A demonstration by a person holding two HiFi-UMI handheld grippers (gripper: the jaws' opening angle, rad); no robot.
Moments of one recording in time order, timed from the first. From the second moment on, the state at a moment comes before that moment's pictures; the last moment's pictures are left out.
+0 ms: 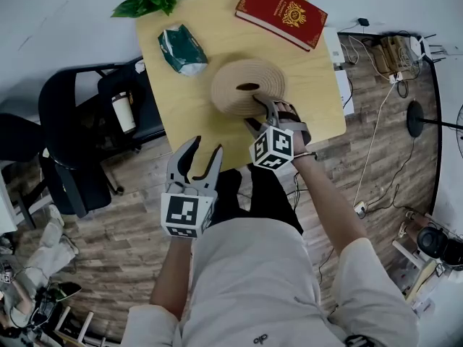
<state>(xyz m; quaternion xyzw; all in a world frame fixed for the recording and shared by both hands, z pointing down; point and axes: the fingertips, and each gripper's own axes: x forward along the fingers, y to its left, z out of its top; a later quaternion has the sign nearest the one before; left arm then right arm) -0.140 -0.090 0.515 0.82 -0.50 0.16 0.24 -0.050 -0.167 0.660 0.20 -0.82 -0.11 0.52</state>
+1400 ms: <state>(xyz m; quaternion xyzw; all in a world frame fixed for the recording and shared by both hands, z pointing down) -0.144 -0.080 0.494 0.83 -0.50 0.15 0.22 -0.058 -0.162 0.615 0.20 -0.84 -0.13 0.49</state>
